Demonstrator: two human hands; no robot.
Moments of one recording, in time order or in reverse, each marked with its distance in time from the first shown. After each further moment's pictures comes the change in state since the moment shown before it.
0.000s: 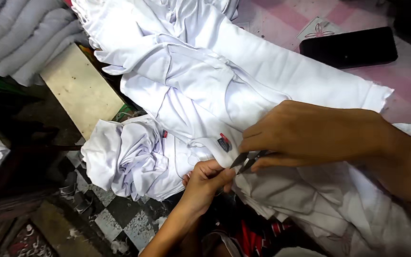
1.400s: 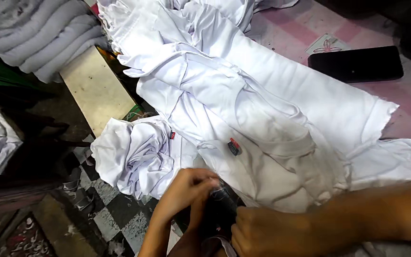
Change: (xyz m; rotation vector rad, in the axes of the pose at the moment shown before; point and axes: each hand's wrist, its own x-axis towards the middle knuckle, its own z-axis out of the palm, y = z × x) left_hand -0.026 0.037 -0.046 0.969 0.016 -0.085; right_hand 0.004 -0.105 0.099 -0.076 -0.039 -0.306
